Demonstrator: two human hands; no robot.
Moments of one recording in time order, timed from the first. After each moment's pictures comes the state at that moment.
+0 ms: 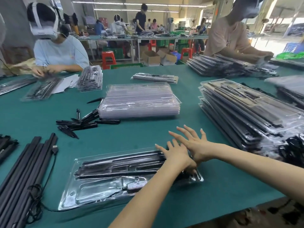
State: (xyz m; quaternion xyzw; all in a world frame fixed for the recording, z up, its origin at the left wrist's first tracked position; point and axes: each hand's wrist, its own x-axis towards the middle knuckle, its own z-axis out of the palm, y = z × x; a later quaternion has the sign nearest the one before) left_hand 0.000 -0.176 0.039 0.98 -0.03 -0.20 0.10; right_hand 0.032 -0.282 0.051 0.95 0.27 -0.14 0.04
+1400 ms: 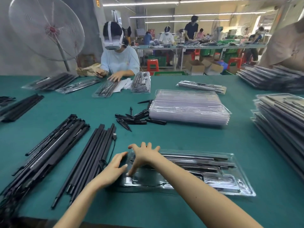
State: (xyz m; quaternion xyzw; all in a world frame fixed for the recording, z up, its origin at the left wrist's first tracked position) left_hand -0.141 0.141 0.014 0.90 0.11 -0.03 0.42; right_hand -0.053 0.019 0.065 0.91 0.34 -0.23 -0.04
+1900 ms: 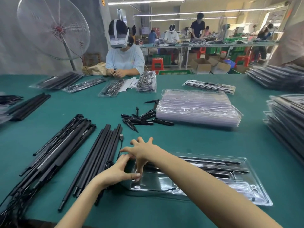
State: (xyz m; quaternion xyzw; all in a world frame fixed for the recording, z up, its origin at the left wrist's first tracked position) left_hand -0.144 0.146 0.036 0.89 0.06 -0.09 0.43; right_hand -0.046 0.053 0.079 0.85 0.48 -0.16 0.13
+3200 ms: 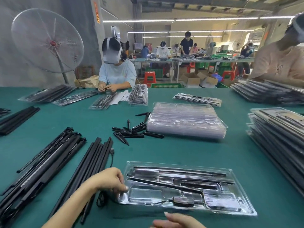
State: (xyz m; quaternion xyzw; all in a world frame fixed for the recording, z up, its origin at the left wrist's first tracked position) left_hand -0.128 0.142 0.074 0.90 0.12 -0.22 0.35; right_hand -0.149 -0.125 0.050 0.36 -0.13 -0.48 -0.79
